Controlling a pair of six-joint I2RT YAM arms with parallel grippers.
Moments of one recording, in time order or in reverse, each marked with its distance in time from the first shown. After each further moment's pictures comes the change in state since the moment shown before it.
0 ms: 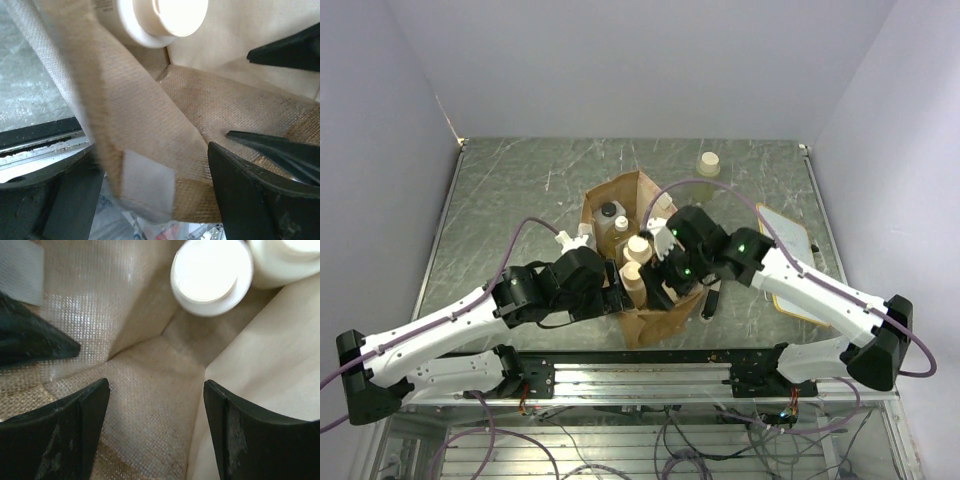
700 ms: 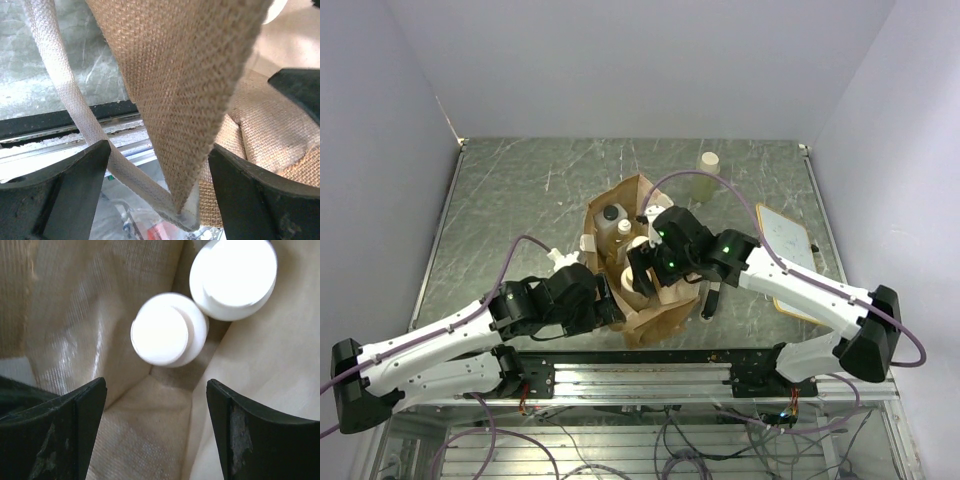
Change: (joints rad) left arm -0.014 -0.109 -0.192 0.051 0.016 -0.069; right arm 0.084 0.015 -0.089 0.168 0.269 0.192
